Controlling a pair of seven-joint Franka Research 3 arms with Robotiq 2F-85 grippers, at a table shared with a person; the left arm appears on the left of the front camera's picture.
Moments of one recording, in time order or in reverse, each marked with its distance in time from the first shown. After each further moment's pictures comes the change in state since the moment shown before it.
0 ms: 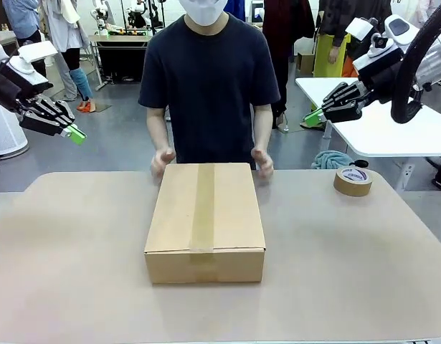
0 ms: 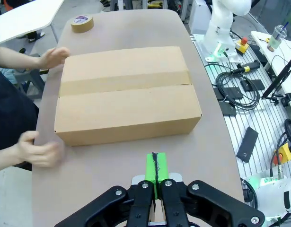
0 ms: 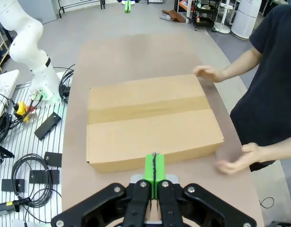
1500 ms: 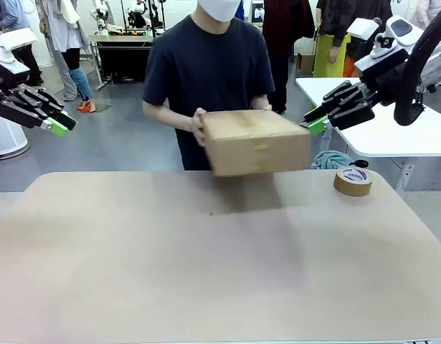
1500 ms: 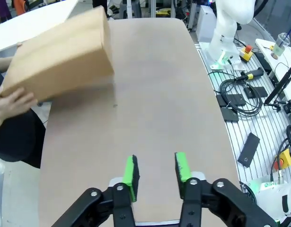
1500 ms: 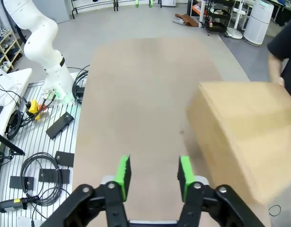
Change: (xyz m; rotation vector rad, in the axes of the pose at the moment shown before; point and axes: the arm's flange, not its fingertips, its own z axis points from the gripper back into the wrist) left arm -0.001 -0.013 0.028 0.047 -0.047 0.005; right arm -0.001 0.011 0.001 0.067 -0.020 0.011
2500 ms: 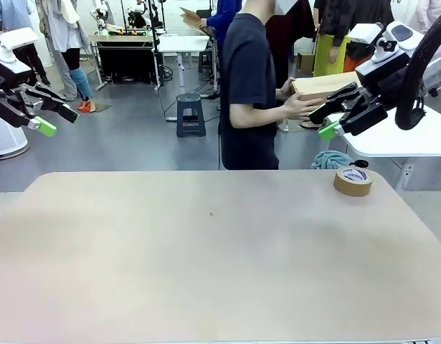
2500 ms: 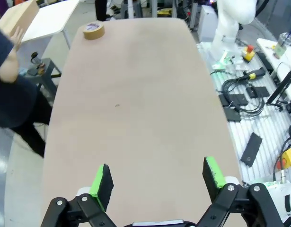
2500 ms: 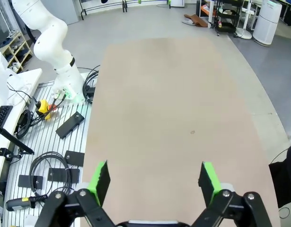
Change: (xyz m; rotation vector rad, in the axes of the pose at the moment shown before) left arm 0.002 0.002 0.001 0.026 0.018 -0.007; right arm -0.006 0.003 -0.002 0.057 -0.006 -0.017
